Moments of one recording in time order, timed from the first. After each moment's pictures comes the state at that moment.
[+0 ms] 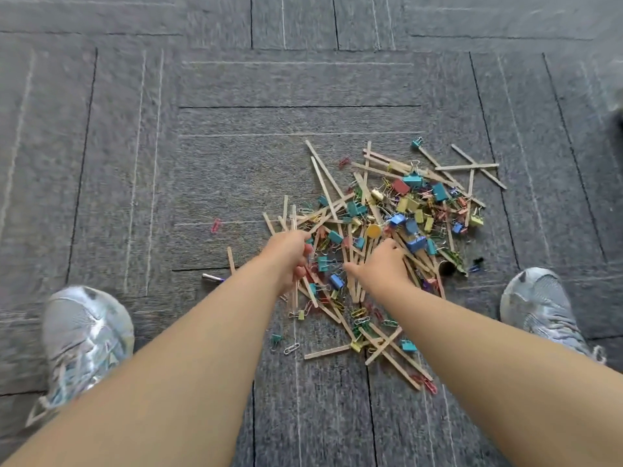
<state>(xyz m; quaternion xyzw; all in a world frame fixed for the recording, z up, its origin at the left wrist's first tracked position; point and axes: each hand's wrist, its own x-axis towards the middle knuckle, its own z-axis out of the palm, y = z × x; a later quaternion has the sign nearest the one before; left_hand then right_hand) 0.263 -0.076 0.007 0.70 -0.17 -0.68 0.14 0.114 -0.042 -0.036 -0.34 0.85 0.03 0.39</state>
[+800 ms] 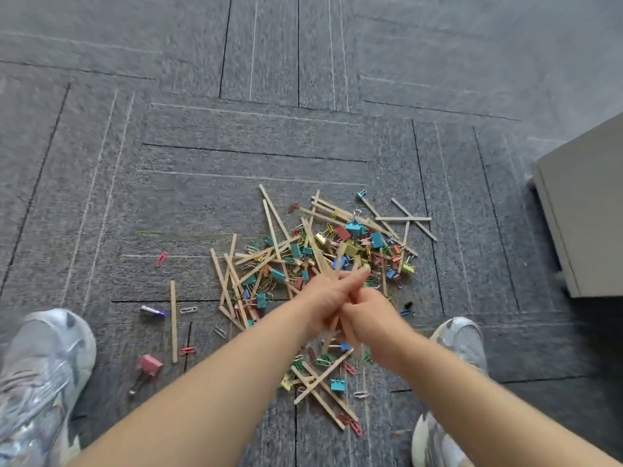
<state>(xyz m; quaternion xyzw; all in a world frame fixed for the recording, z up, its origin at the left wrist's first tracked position) 0.134 -0.065 0.049 0.52 -0.21 -0.82 0.11 0.044 -0.027 0.085 -0.31 0.71 -0.12 0.62</state>
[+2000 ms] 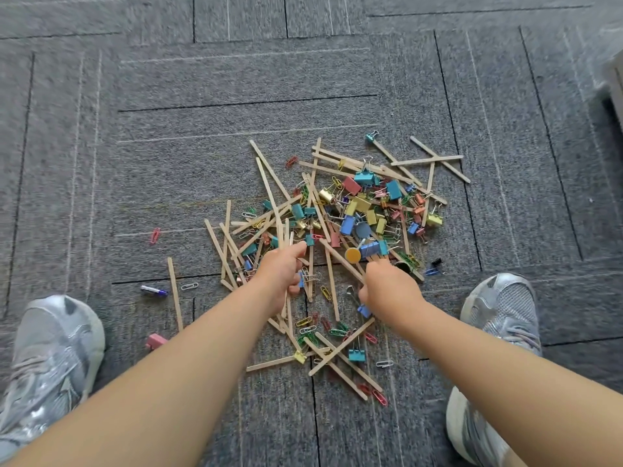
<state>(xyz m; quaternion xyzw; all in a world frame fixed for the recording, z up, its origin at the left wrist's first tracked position) 0.170 -0.061 -0.024 0.71 -0.15 -0.68 0.14 0.002 -0.020 -0.023 -0.61 0.70 0.19 0.32</state>
